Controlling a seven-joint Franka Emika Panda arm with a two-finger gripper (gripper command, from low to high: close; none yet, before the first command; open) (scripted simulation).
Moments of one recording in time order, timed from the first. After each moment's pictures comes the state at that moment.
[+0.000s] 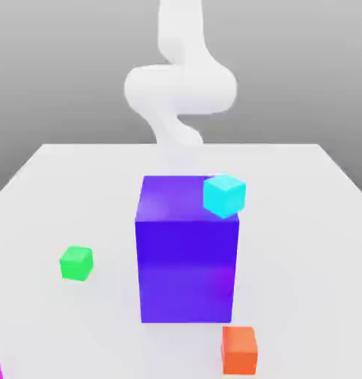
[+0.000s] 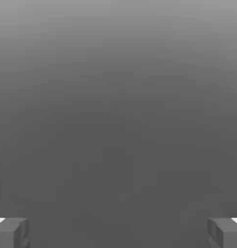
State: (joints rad) arm 0.00 -0.80 0.00 -2.30 0.00 2.30 0.80
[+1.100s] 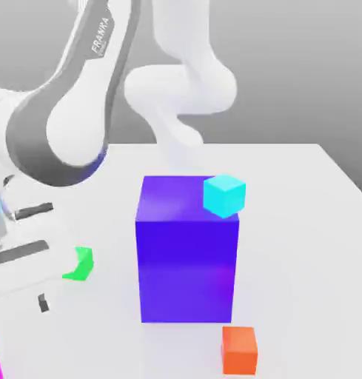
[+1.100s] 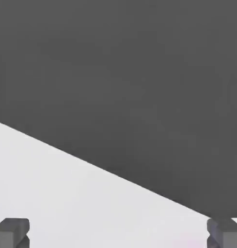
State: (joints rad) arm -0.03 0.40 -0.45 -2.12 0.49 2.45 -0.49
